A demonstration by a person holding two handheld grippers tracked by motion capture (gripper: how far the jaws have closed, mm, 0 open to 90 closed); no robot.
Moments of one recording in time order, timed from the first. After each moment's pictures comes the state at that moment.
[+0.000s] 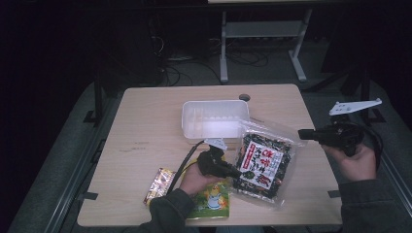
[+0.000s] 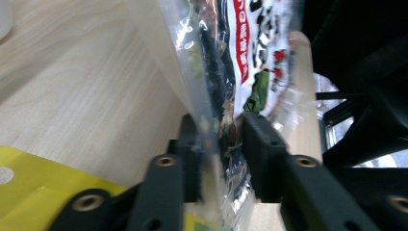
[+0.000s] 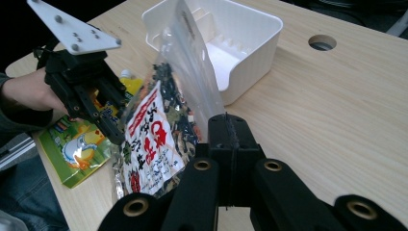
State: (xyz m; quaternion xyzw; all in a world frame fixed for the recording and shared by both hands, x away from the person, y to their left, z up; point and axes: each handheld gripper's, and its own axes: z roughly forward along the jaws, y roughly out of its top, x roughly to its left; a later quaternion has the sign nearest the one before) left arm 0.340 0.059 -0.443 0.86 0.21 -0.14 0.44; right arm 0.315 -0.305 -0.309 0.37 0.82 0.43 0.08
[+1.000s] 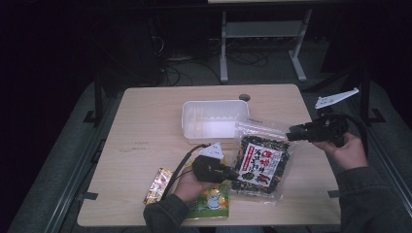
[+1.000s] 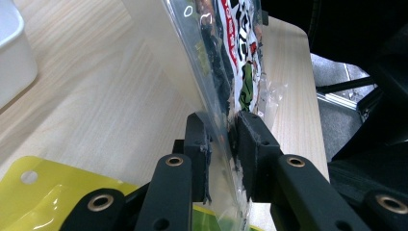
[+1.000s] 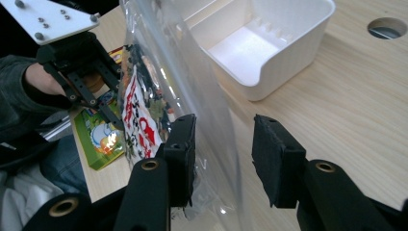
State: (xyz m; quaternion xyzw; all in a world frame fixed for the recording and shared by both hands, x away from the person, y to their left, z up) left arm 0.312 0.069 -0.427 0.87 0.15 -0.05 0.46; right arm 0.352 -0.293 -0.318 0.33 0.85 0.42 -0.01
